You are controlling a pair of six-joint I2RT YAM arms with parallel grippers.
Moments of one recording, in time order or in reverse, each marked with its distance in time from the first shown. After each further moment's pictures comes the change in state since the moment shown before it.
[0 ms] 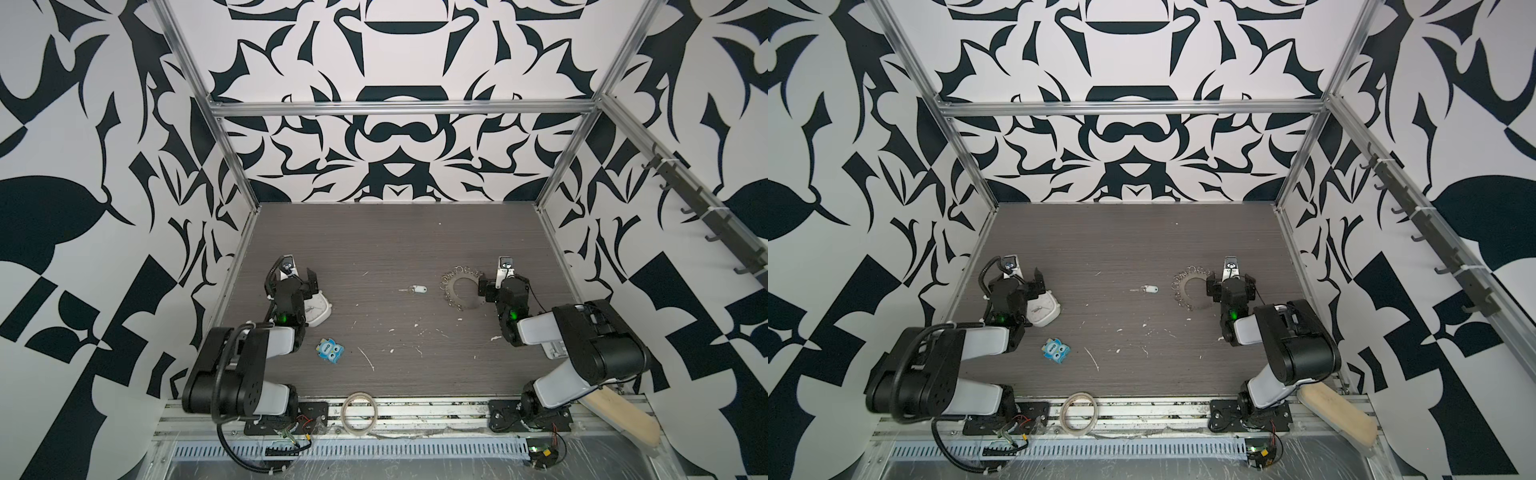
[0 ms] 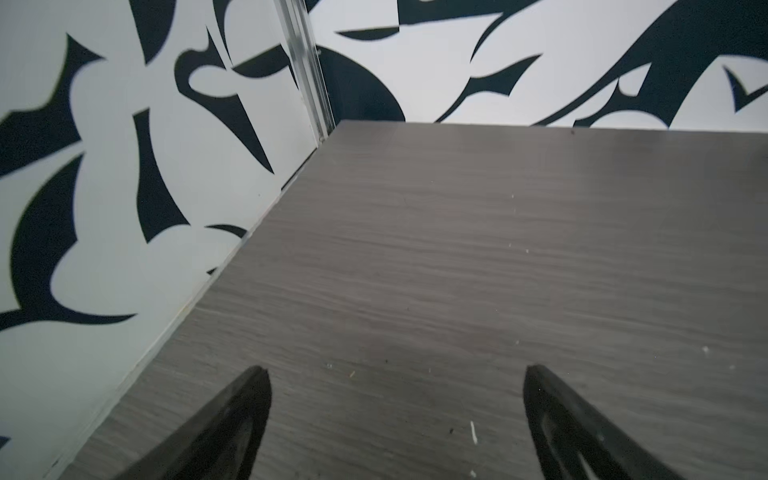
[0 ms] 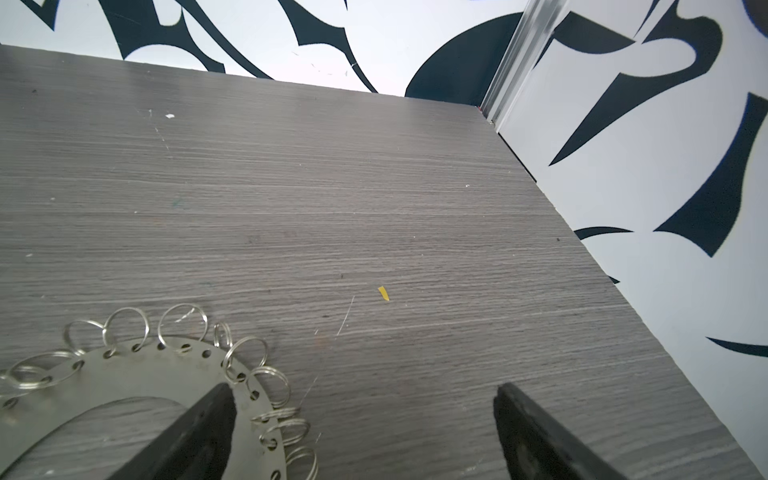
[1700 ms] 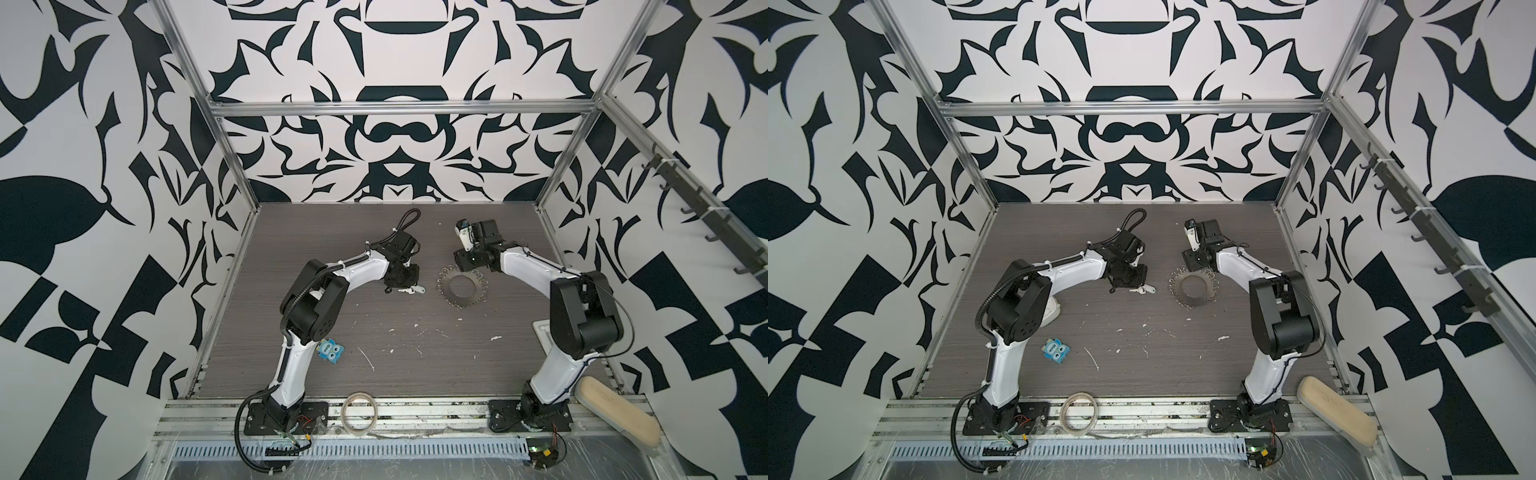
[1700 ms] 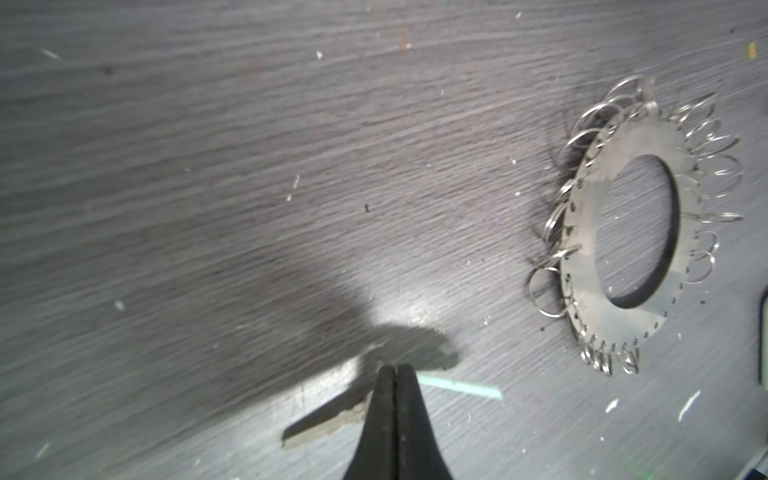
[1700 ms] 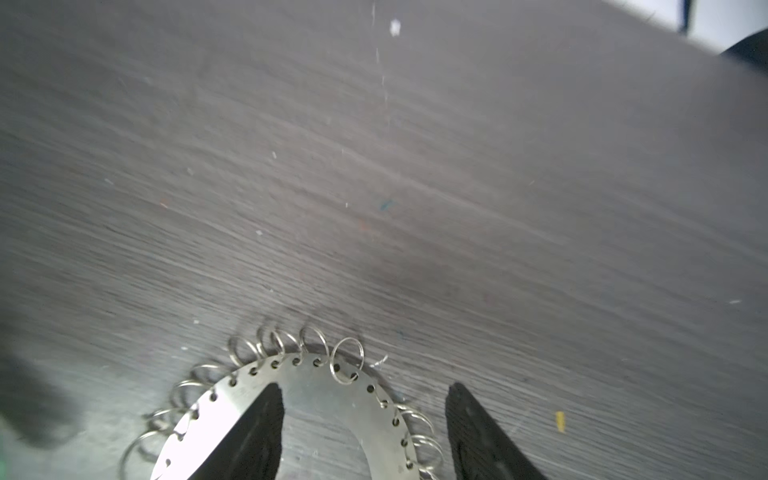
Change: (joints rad) left arm -0.601 0.623 1.265 -1.429 0.555 -0.489; right arm 0.082 0.146 0.851 -1.204 -0.321 -0.134
